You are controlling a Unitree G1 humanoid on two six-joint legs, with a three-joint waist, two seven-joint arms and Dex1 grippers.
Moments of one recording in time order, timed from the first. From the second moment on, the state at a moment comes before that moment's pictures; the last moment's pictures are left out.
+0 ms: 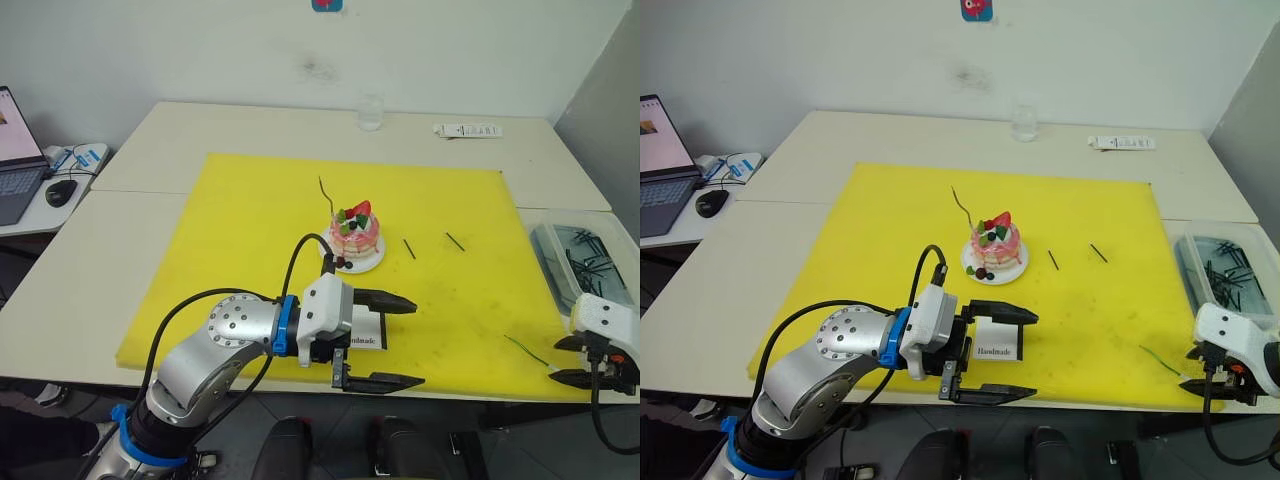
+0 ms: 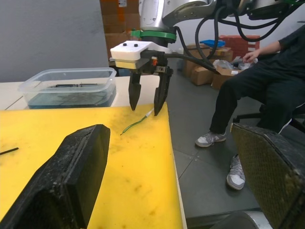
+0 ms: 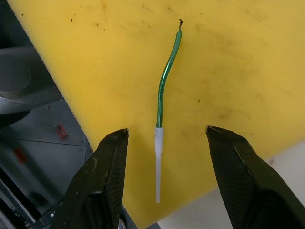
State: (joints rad) left arm -0.31 0.51 -0.32 -0.59 -0.55 0.47 -0.97; right arm 0.33 -1.27 -0.36 -0.35 0.24 0.62 1.23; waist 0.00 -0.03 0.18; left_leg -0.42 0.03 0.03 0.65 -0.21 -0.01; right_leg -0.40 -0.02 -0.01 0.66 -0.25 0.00
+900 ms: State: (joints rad) left arm -0.31 0.50 -0.34 -0.59 -0.54 0.46 -0.95; right arm 0.26 -1.27 -0.25 -0.30 0.20 0.60 1.22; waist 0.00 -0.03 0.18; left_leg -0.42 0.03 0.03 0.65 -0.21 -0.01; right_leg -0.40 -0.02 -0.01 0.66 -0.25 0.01
